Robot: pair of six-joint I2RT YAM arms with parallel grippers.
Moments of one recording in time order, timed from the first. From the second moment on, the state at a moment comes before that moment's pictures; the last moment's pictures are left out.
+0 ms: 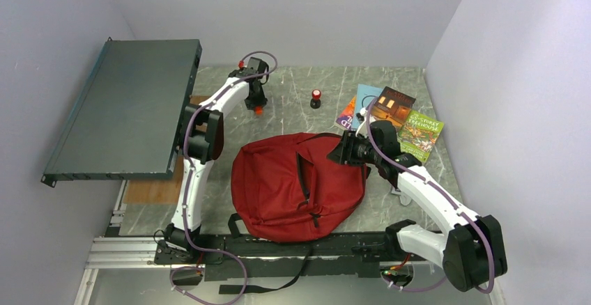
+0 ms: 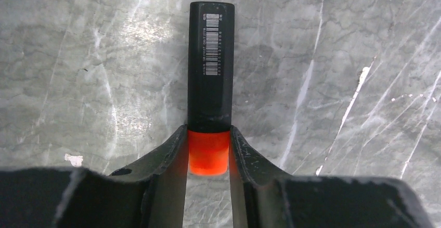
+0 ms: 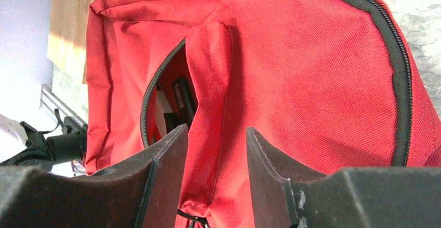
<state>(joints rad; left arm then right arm) -0.34 2.43 2.10 -0.72 -0.20 -0.60 0.33 1.07 0.63 -0.19 -0.40 0.48</state>
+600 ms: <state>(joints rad) -0.41 2.20 1.93 -0.69 0.10 -0.54 0.26 1.04 0.62 -0.15 -0.45 0.57</state>
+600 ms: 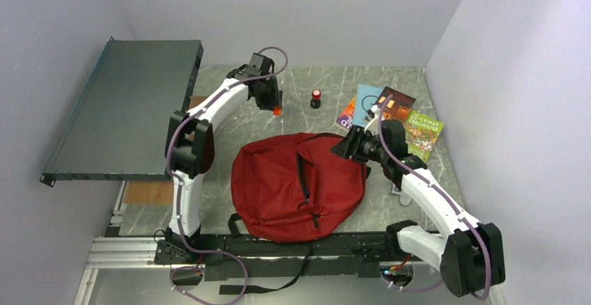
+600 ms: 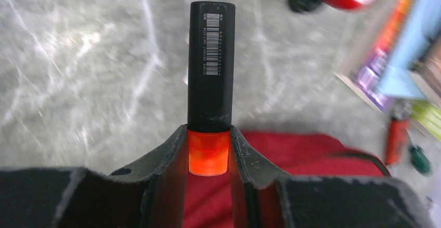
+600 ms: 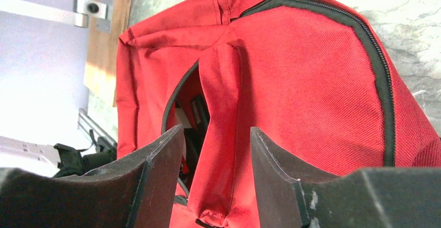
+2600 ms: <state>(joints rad) -1.05 1.70 1.47 -0.60 -0.01 -0.57 0.20 0.99 0.31 0.39 -0.63 1.12</state>
